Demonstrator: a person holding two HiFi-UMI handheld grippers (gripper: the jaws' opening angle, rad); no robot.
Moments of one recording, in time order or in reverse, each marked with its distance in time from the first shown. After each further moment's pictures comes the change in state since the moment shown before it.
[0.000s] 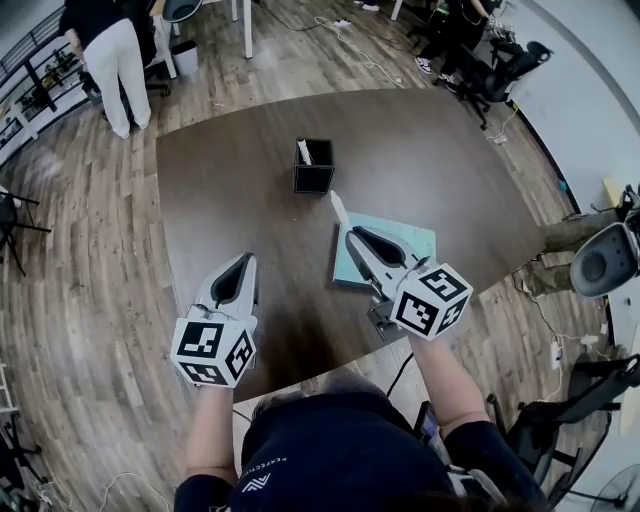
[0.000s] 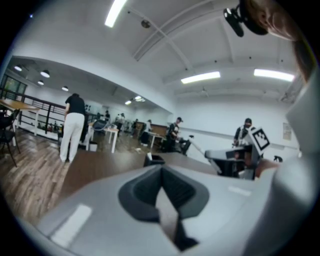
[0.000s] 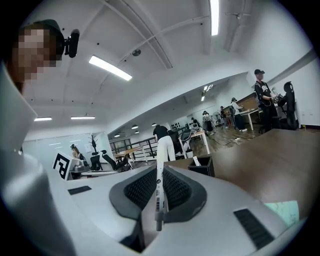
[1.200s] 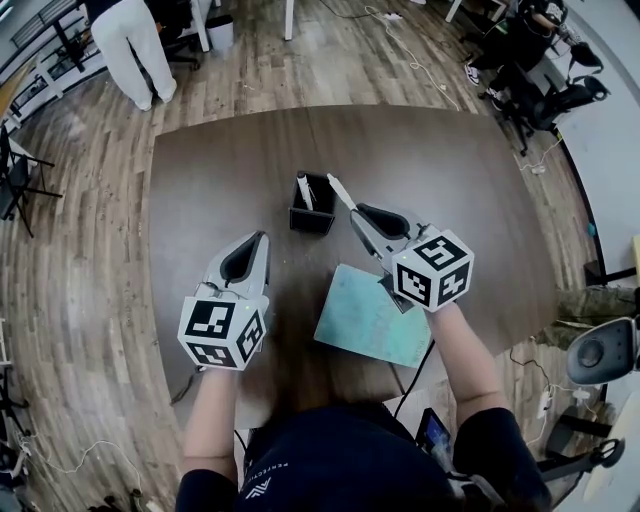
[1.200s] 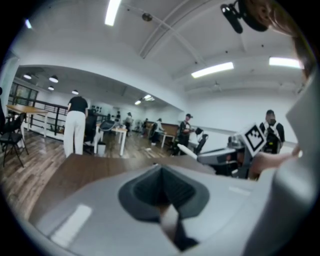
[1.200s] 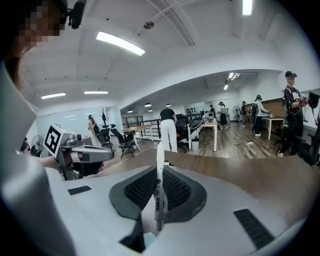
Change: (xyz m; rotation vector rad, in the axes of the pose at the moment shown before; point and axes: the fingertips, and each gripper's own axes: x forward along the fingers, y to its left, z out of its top) left arm 0.146 0.029 0.032 -0.019 0.012 0.146; right arm 0.119 -0.136 0.034 -0.226 0.257 0.128
